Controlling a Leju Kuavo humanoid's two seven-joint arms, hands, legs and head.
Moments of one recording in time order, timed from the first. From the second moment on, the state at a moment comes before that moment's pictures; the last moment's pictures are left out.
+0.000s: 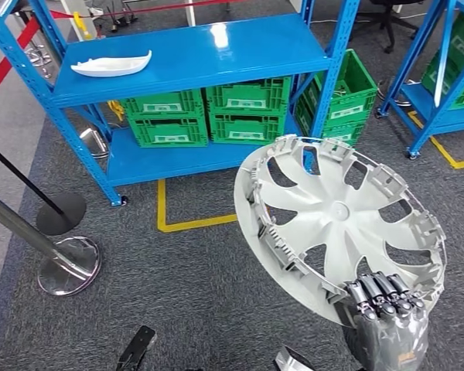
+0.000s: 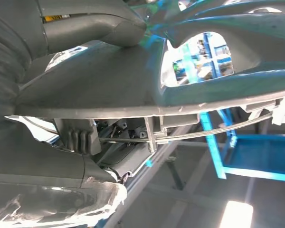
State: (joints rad) left arm -0.13 -0.17 0.39 -0.24 -0.74 0.10 -0.35; right arm 0.44 0.13 0.15 -2.08 1.57 -0.67 -0.25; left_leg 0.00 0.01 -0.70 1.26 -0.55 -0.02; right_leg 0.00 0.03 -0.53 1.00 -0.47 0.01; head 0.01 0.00
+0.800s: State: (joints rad) left arm -0.10 -0.20 0.35 -0.24 -0.80 0.14 -0.35; right arm 0.60 0.21 0.10 -2.22 1.57 -0.67 -0.28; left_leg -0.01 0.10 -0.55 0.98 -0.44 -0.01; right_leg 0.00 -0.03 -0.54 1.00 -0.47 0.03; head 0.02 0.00
